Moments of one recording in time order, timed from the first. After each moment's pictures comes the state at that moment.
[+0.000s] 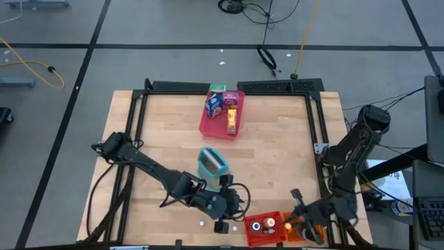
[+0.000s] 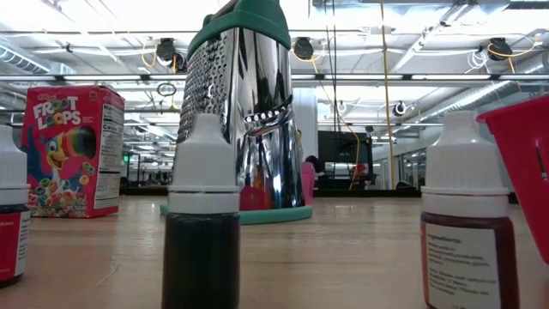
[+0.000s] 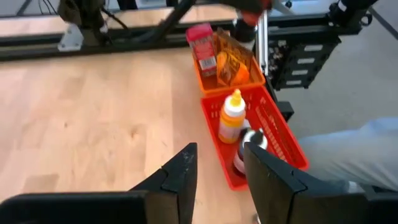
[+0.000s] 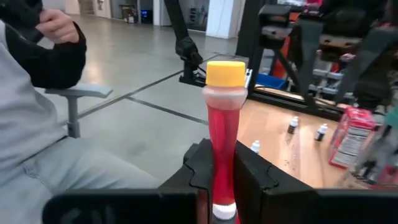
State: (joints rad) left arm -0.49 1.95 1.75 -0.43 -0.30 -0.23; right arm 1.12 1.27 0.58 0.55 0.69 0.04
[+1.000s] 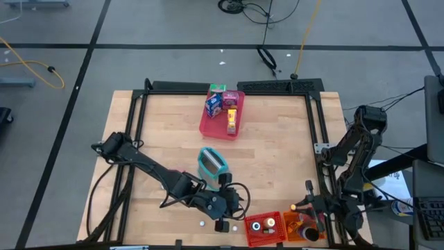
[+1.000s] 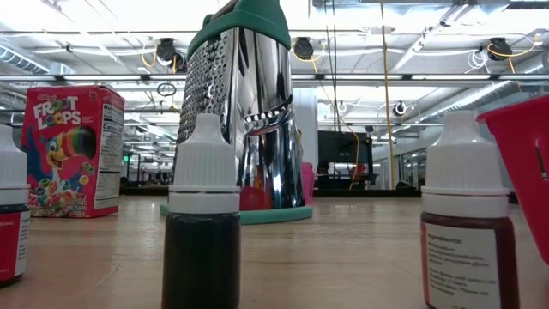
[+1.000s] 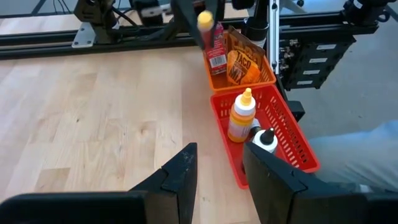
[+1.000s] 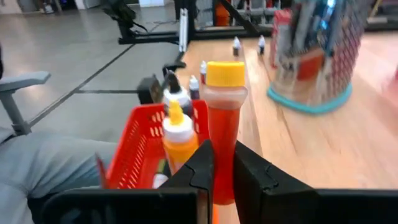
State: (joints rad) left arm -0.50 1.95 1.75 -0.44 -0.34 -0.24; right arm 1.38 1.28 0.46 0.13 1.12 0.78
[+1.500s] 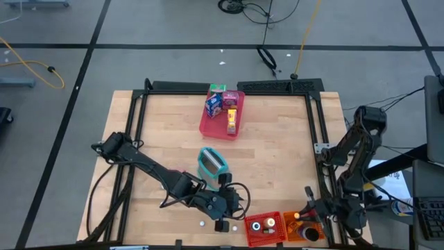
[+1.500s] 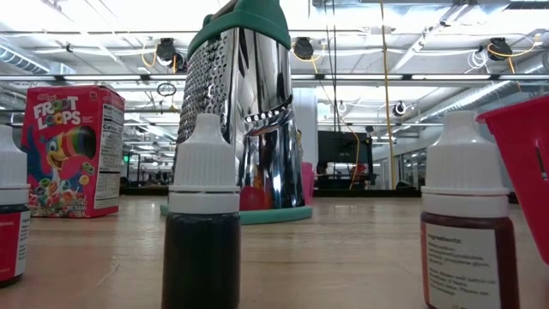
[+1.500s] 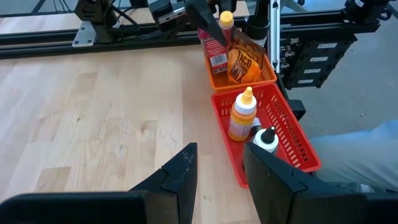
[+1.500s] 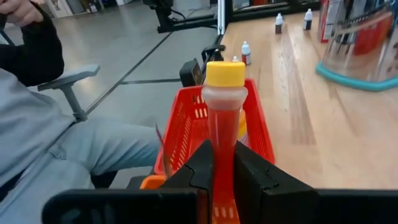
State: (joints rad) left arm -0.50 1.95 1.75 -0.45 -0.34 -0.24; right arm 1.41 1.29 0.42 0.29 0.99 0.78
